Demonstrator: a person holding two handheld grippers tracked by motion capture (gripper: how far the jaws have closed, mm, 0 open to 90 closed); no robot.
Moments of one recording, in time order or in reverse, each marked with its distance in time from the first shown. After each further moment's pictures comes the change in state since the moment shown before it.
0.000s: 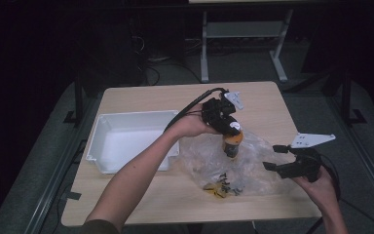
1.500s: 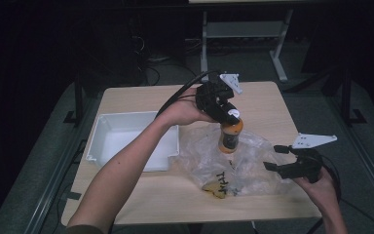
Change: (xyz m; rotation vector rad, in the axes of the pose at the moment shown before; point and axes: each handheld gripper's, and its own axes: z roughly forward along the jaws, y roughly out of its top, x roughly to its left) left arm -0.012 0.028 -0.062 -0.033 0.023 0.034; right arm 0.001 -0.001 -0.002 -0.006 -0.010 0.008
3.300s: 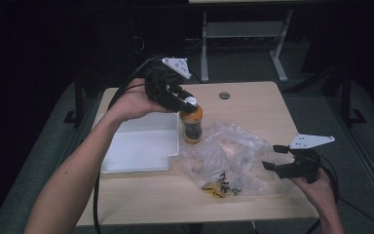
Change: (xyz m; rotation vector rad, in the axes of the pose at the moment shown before) left arm 0.003 -0.061 -0.098 0.012 0.099 -0.111; right arm 0.004 0.001 0.003 0.002 -0.031 -0.005
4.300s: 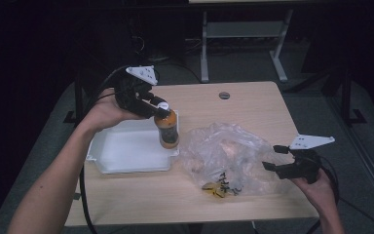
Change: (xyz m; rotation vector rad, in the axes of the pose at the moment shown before) left arm 0.008 -0.063 -0.027 -0.002 0.050 -0.088; right arm 0.002 0.000 0.000 0.008 -0.010 0.001
